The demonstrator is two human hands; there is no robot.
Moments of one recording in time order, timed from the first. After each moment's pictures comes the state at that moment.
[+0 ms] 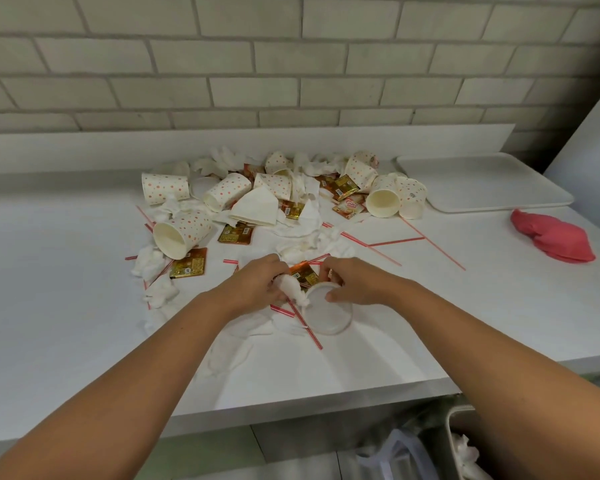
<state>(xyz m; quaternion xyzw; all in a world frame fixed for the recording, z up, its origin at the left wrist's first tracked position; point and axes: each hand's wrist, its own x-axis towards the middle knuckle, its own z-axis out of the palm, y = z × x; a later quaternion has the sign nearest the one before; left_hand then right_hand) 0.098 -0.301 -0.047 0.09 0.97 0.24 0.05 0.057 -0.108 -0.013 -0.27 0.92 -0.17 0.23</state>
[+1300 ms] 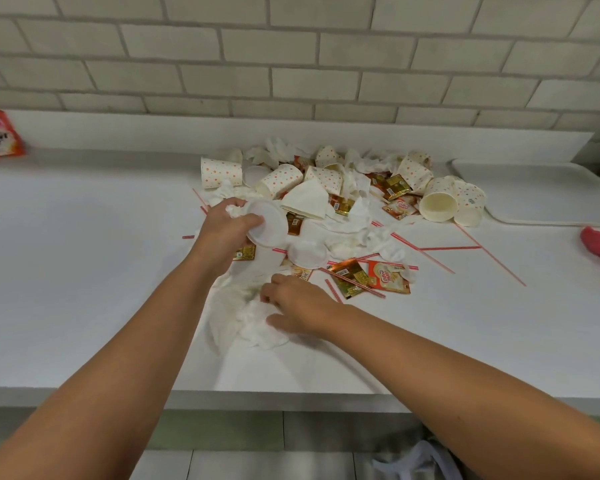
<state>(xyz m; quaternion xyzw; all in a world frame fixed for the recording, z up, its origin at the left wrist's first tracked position) 0.115 -0.391 -0.008 -0.26 0.70 0.65 -0.14 0.117 -0.235 -0.041 -0.47 0.86 -0.10 0.15</state>
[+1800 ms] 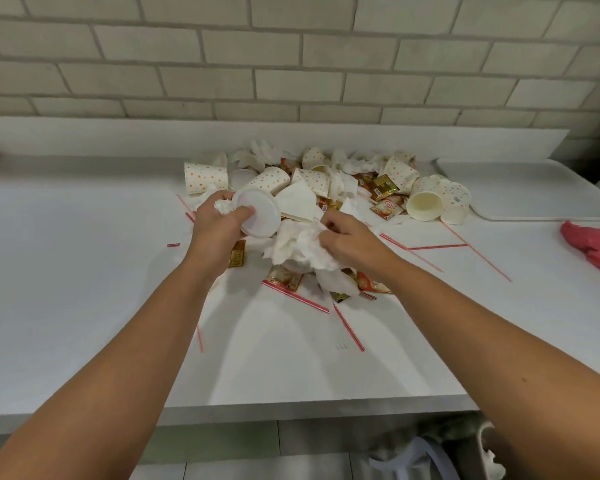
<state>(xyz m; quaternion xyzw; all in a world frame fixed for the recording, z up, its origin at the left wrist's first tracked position) 0.107 -0.374 0.005 -0.24 0.67 0.67 -0.20 0.057 -0.185 0.012 -0.25 0.85 -0.44 0.13</state>
